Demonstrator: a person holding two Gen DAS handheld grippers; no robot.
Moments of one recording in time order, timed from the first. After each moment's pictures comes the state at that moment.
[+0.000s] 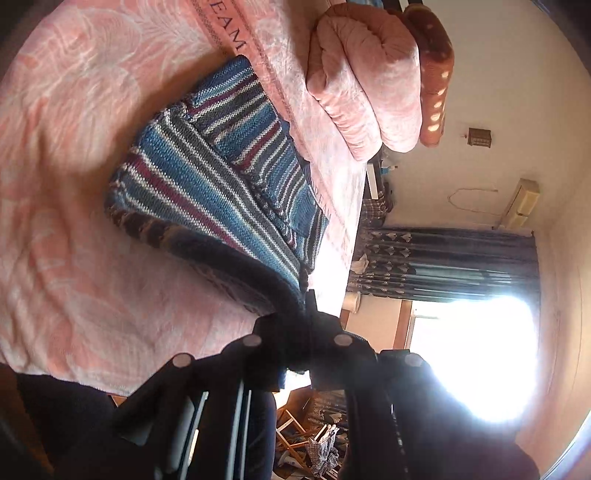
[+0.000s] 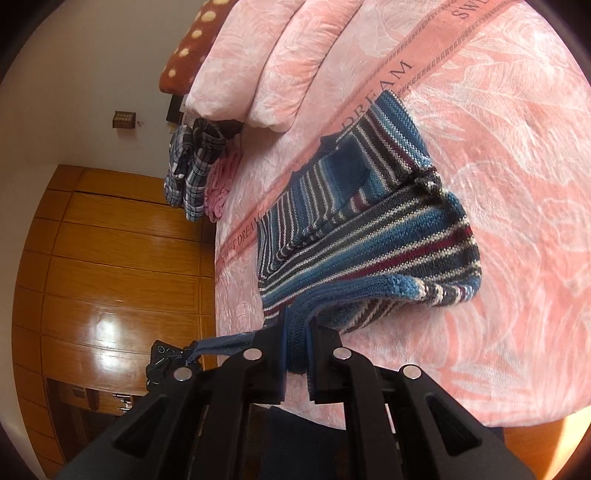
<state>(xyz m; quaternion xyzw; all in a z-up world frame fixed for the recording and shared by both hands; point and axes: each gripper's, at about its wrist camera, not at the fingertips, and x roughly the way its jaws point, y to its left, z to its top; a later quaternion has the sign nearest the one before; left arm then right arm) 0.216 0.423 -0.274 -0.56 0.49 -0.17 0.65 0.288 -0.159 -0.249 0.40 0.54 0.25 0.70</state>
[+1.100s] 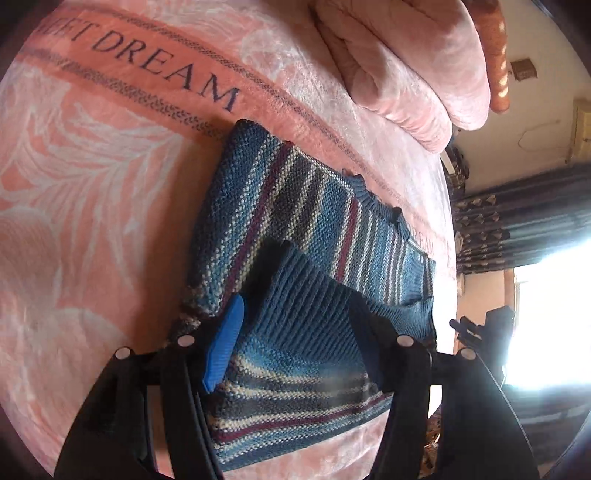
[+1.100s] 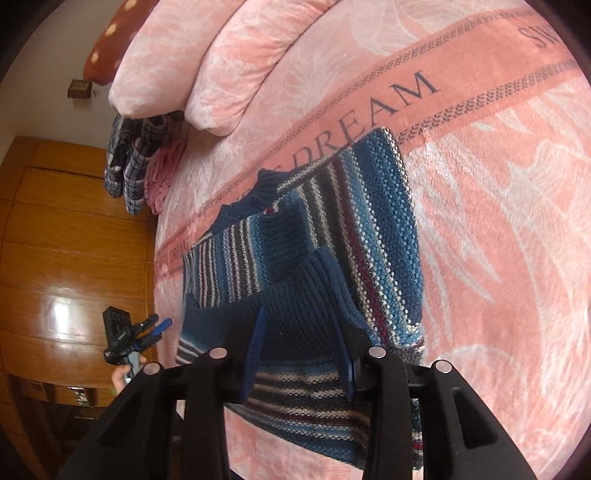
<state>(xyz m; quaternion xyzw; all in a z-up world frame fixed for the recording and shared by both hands) 0.424 0.441 -0.350 -0.33 0.56 -0.12 0.75 0.483 -0.133 -0.347 0.28 0.61 0.23 0.70</state>
